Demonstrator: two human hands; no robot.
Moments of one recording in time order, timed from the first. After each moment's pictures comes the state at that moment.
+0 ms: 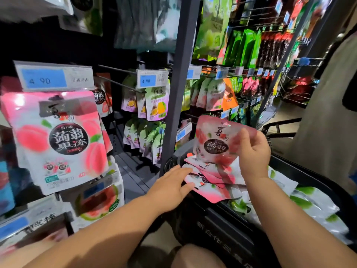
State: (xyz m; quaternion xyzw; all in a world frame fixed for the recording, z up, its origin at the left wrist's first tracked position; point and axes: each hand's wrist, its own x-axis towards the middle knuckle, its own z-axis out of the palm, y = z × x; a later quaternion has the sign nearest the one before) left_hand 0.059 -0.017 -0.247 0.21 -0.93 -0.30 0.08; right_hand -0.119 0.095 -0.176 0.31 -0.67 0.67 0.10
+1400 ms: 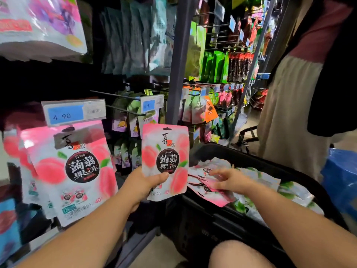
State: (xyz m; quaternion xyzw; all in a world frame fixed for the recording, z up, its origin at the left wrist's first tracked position) left_hand 0.124 -0.072 -0.192 0.22 -0.66 -0.67 0.28; right_hand -0.112 0.110 -0.188 0.39 -0.87 0.25 -0.18
